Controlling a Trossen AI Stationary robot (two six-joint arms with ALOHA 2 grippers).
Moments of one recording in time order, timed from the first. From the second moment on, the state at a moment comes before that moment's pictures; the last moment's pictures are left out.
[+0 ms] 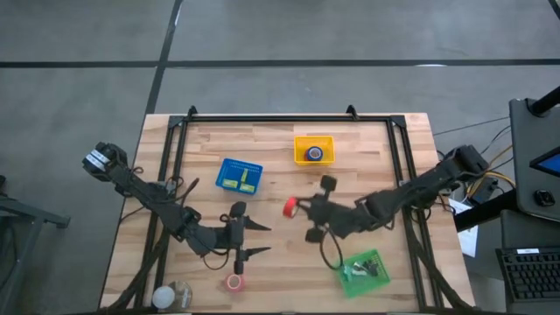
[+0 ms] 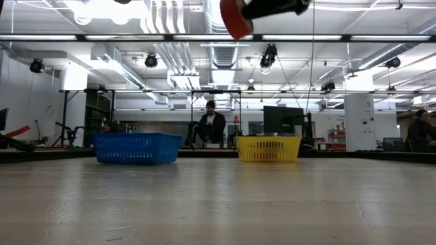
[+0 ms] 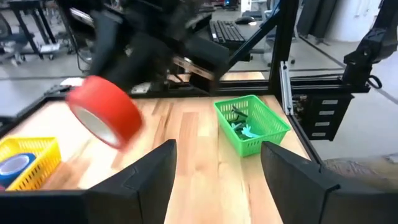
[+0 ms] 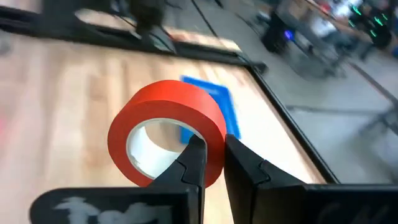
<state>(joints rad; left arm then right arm) -0.62 1.38 0.86 0.31 -0.63 -0.15 0.43 1.53 1.09 -0.10 0.78 0.08</state>
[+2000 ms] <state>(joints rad) -0.62 1.38 0.78 0.18 -0.63 -0.48 -0.44 1.70 1.21 -0.60 0.38 0.22</state>
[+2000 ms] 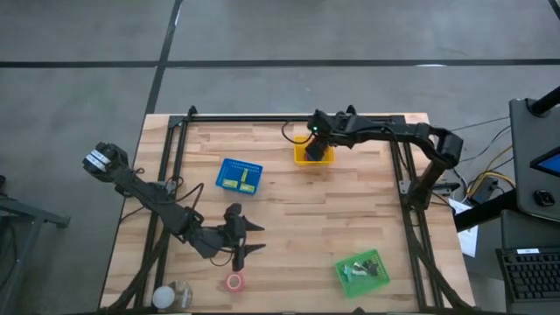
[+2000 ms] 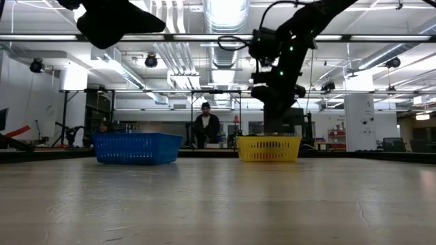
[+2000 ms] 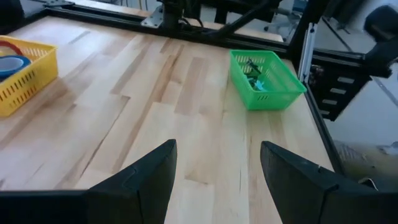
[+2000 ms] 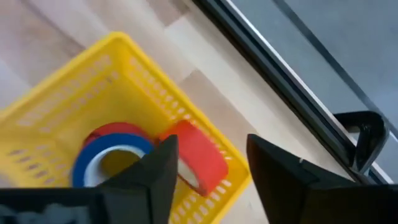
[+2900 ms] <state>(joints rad) -0.78 1.50 0.78 -0.23 -0.19 -1.05 -0.01 1.44 1.20 -0.62 0.37 0.31</state>
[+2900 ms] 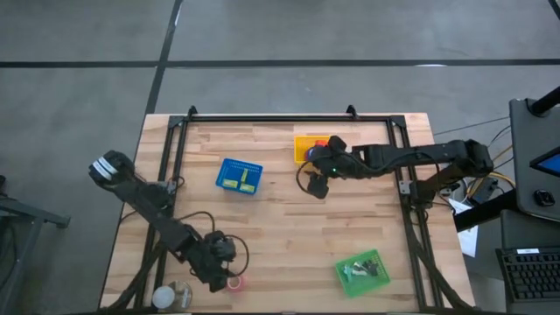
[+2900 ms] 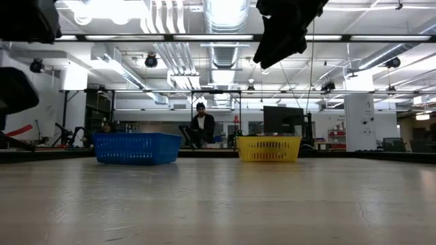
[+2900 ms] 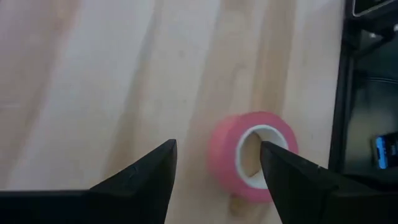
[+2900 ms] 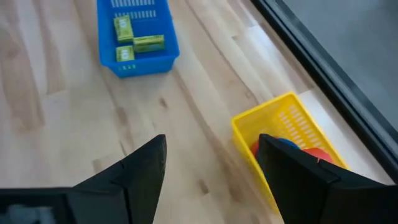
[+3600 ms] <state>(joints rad) -0.78 1.68 0.84 -0.17 -0.16 -1.02 0.06 1.44 1.18 -0.59 0.37 0.34</state>
